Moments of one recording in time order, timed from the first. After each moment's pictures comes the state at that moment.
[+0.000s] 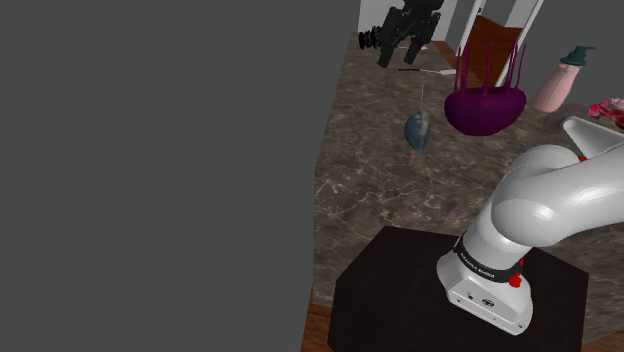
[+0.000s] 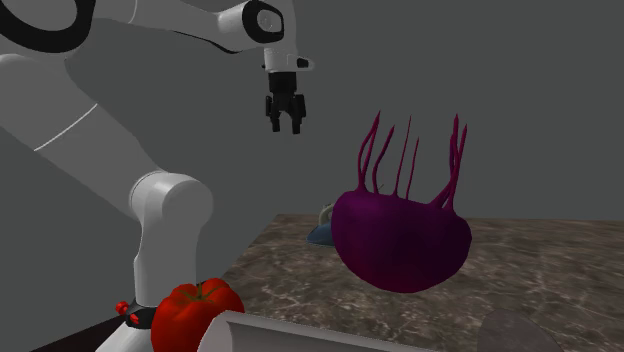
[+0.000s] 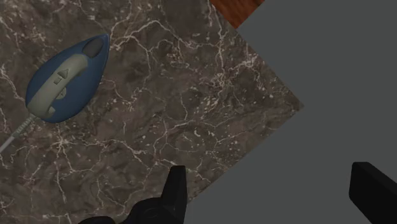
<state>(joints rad) -0.01 -0.79 -0.07 -2.27 0.05 1.66 0.10</state>
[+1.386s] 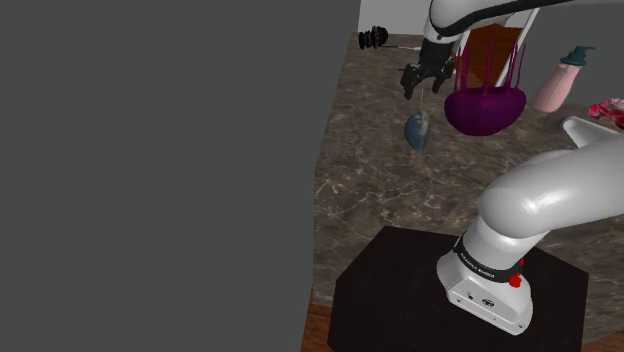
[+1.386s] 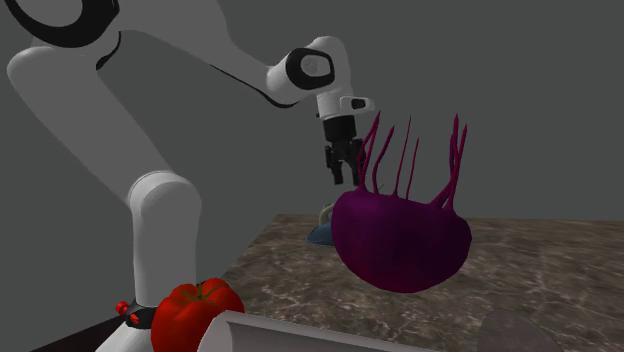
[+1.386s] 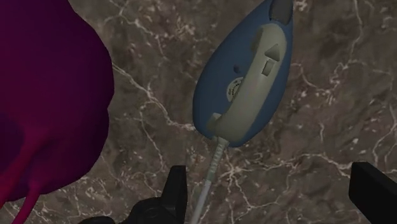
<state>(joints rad) -0.27 -0.61 -0.23 -2.48 -0.25 2.00 0.12</state>
